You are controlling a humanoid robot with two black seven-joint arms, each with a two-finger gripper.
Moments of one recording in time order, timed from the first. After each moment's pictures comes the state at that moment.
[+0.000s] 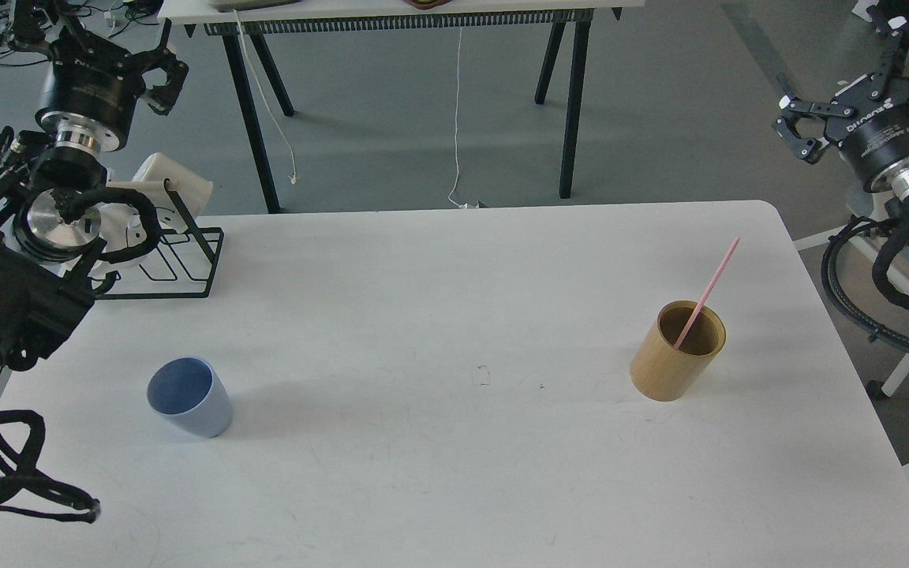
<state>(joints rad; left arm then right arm) -0.92 0.34 -0.84 -0.47 -0.17 -0.49 -0.34 0.75 -0.53 0.93 0.72 0.06 0.49 0.18</state>
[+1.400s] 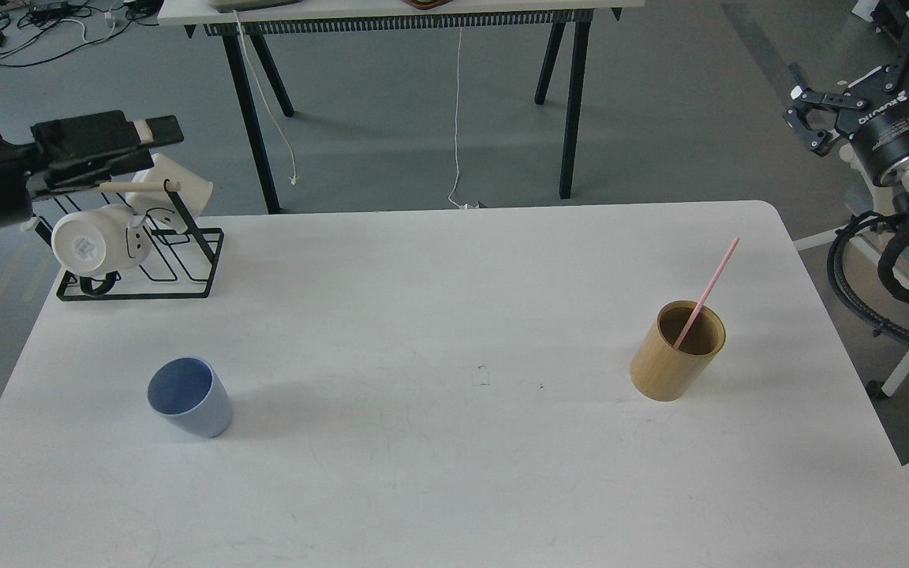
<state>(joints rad) -0.82 1.23 -0.50 -1.43 1.20 -0.49 -0.41 0.75 -0.53 0.96 0.72 0.06 0.49 0.18</state>
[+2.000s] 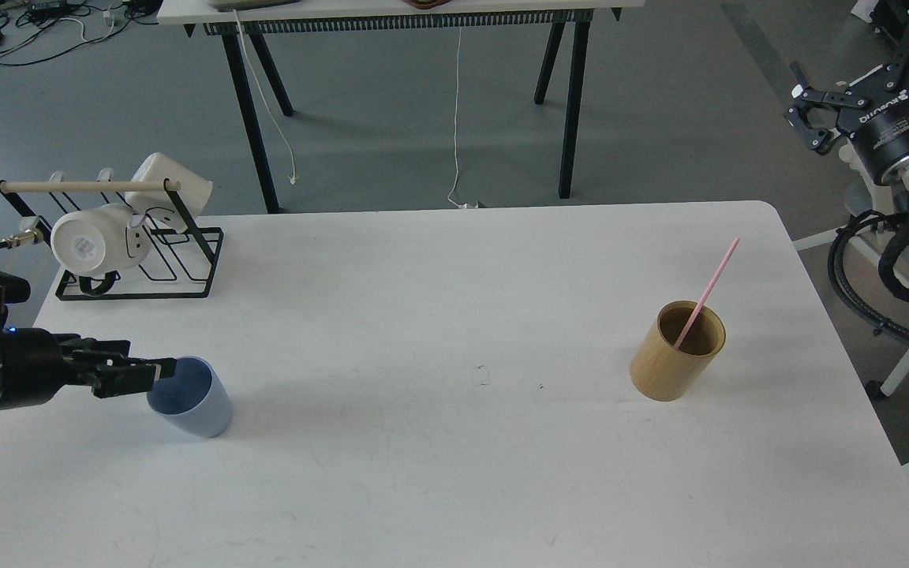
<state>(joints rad) -0.80 1.10 -0.05 -1.26 1.60 -0.20 -0.42 0.75 -0.53 0.96 0.72 0.06 0.49 0.18</state>
